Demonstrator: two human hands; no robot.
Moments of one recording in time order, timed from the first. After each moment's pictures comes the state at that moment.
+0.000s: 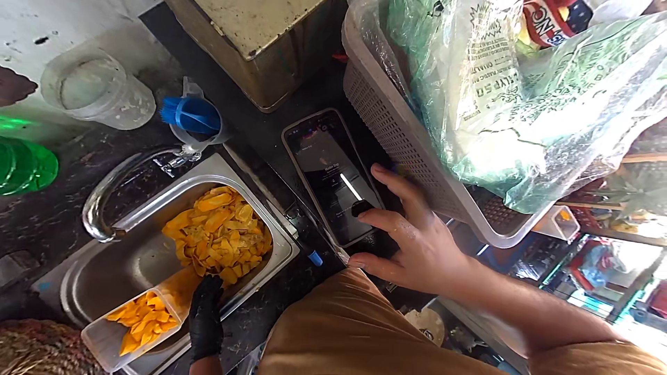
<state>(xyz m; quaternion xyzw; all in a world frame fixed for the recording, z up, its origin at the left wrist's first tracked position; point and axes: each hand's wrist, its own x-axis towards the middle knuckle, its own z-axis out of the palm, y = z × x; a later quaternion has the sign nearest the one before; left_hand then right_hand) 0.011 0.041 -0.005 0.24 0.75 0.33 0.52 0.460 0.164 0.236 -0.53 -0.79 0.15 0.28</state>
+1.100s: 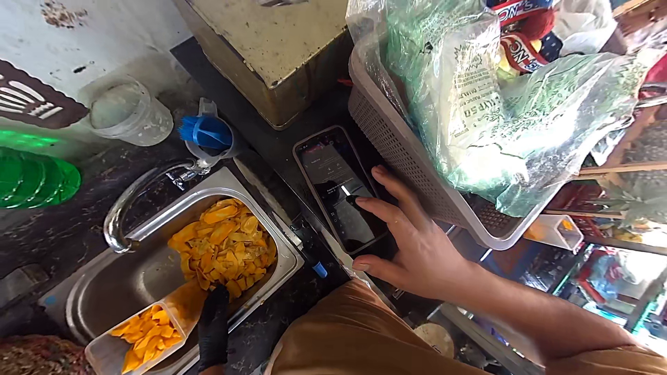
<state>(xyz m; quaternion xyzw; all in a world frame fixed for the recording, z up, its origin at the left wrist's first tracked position) 0.018 0.048 -0.008 0.34 0.78 0.25 0.47 0.454 0.173 0.247 -0.56 -0.77 0.18 0.24</state>
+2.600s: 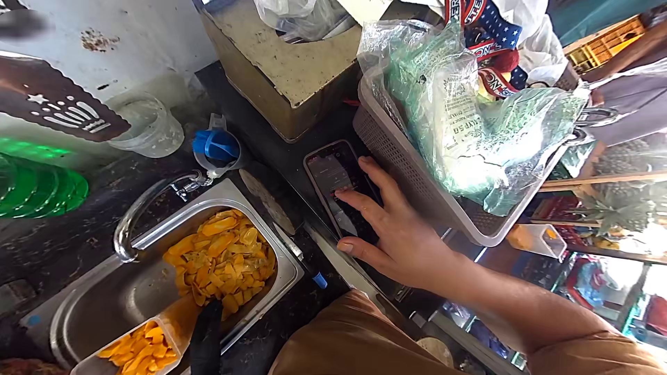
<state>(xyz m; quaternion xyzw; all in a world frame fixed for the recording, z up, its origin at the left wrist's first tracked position) 0.000 0.042 -0.017 0.32 0.76 0.28 0.49 0.427 0.202 0.263 -0.60 -0.77 0.17 0.17</state>
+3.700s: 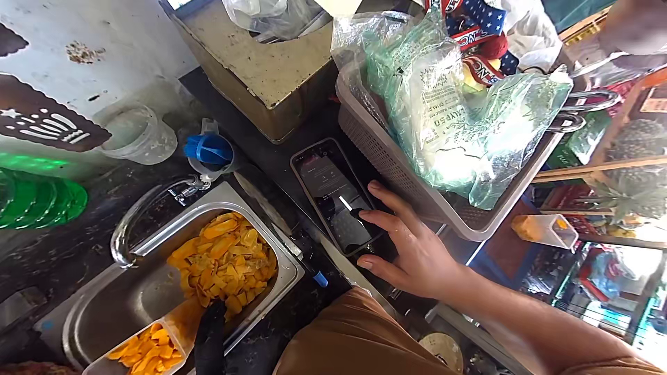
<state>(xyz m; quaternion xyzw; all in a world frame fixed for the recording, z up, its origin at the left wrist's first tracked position) 0.006 0.044 -0.011 0.31 0.76 0.29 0.50 0.458 0.159 0.239 -0.55 -0.77 0.16 0.28</state>
